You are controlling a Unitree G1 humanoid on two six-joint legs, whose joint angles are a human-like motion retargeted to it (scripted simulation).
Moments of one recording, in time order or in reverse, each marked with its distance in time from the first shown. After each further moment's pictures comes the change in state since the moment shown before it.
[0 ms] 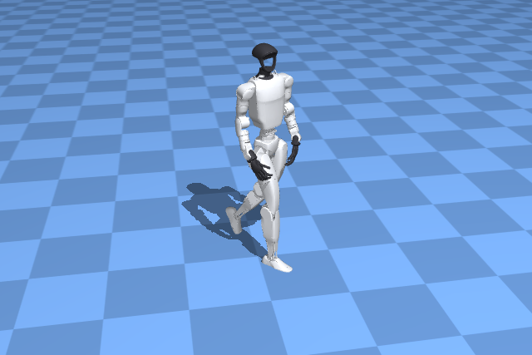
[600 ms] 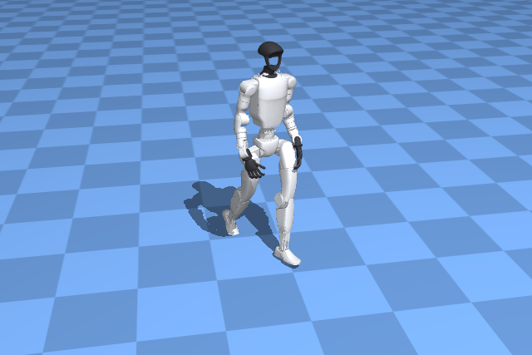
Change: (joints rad) left arm -0.002 -0.088 0.165 -0.170 -0.215 -0.041 0.144; right arm -0.052 -0.063 0.039 0.087 -0.281 0.114 0.225; waist 0.400 -0.087 0.035; left_leg -0.567 -0.002 0.178 -0.319 -0.265 0.150; right_leg 0.613 0.150 -0.035 0.085 0.245 0.111
